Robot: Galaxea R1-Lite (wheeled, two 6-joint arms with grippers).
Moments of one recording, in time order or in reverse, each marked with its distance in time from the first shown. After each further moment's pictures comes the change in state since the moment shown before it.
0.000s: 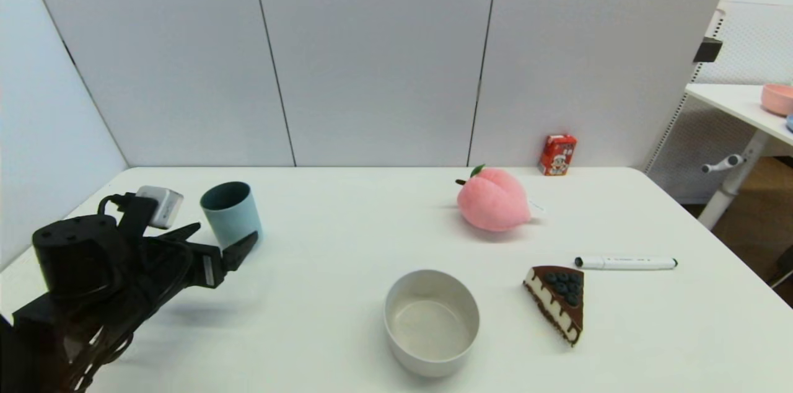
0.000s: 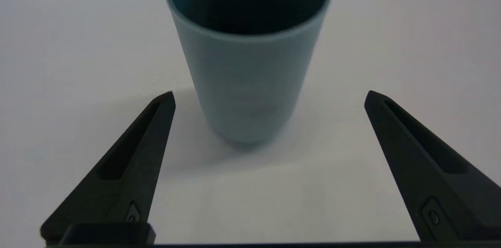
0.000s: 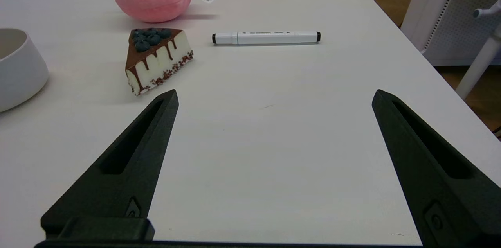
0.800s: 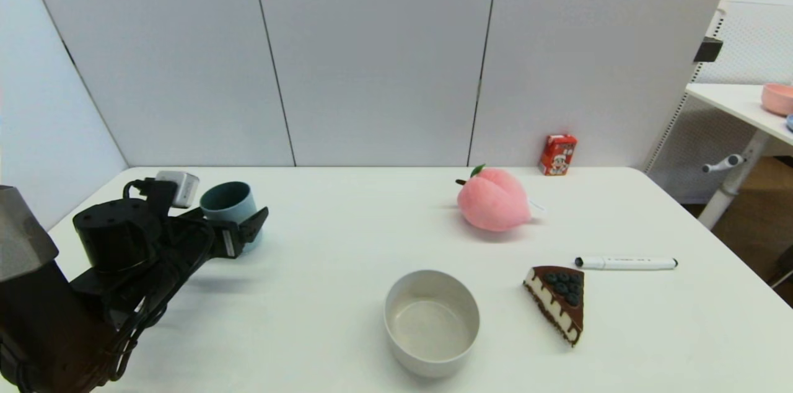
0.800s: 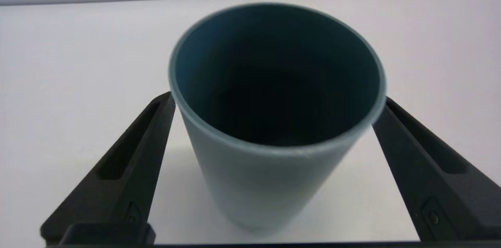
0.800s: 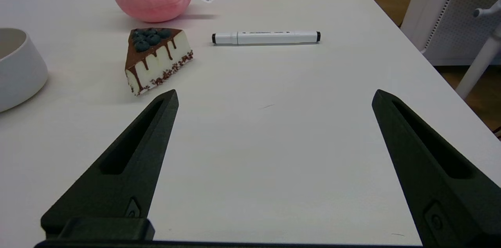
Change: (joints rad) left arm 0.000 0.161 -0.126 -0.126 0.043 -0.040; right arm 0.000 0.000 0.000 0.000 0.000 0.000
